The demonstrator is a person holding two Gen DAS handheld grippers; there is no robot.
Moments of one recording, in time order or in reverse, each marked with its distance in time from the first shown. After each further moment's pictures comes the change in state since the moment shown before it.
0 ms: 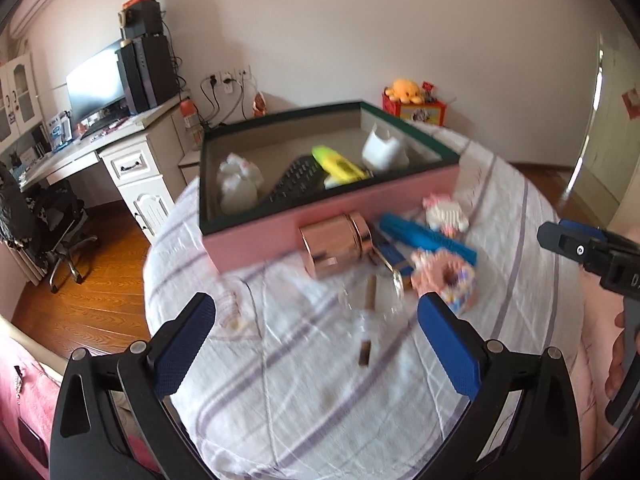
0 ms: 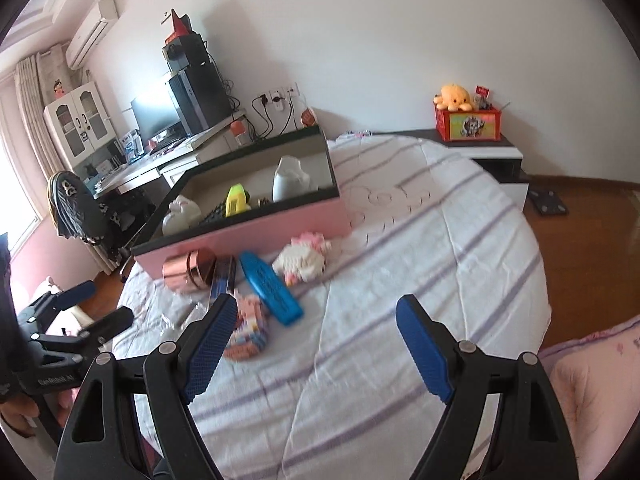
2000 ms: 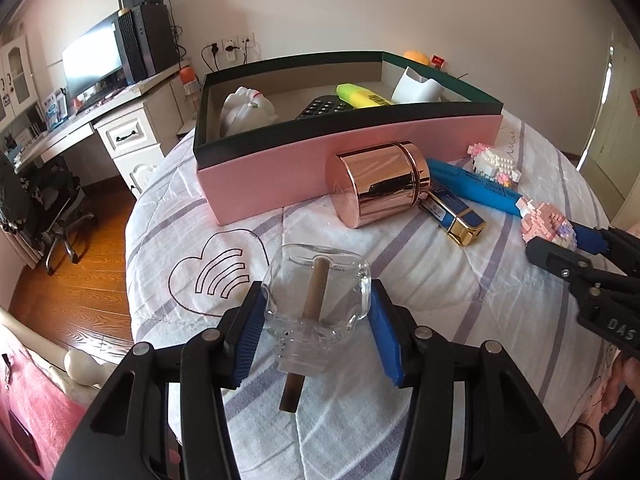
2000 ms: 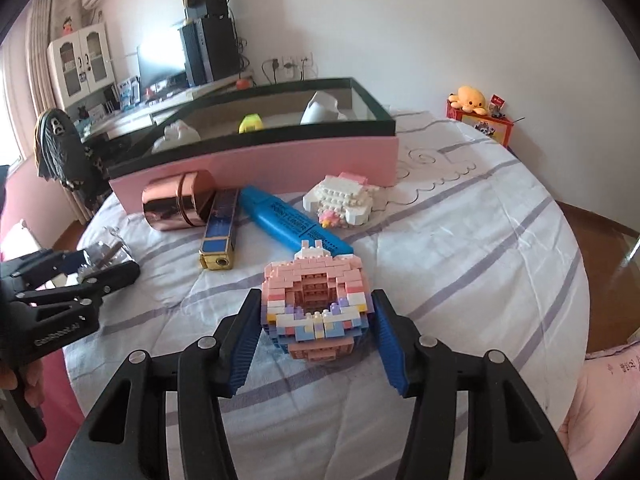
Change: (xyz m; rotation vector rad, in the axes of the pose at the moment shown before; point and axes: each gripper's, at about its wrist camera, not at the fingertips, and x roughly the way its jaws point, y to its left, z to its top) left arm 0.056 0.027 -0.024 -0.024 0.081 0.001; right arm 0.054 0.045 -0.042 -0.172 0.072 -0.104
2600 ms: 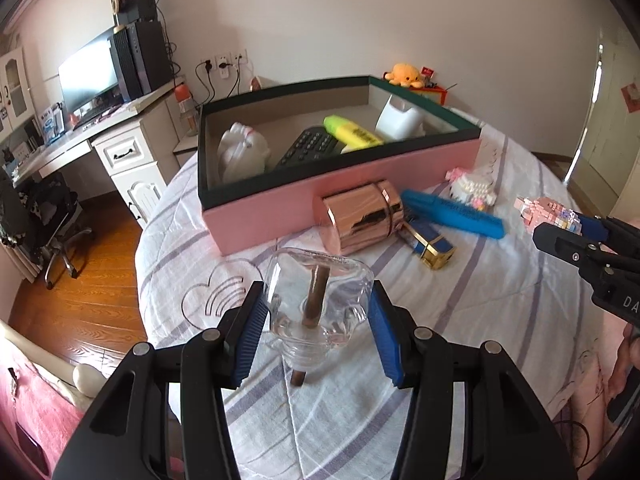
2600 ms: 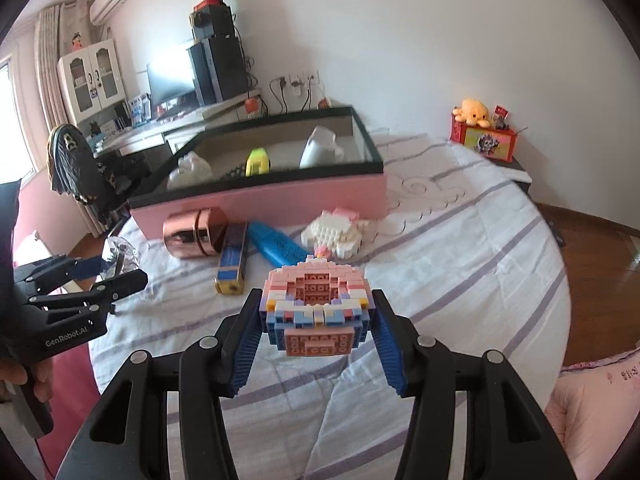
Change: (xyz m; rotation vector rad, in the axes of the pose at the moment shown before) left arm -0.030 -0.003 0.014 0.028 -0.053 -0.019; right arm -0.034 -0.015 0.017 0.013 -0.067 0.052
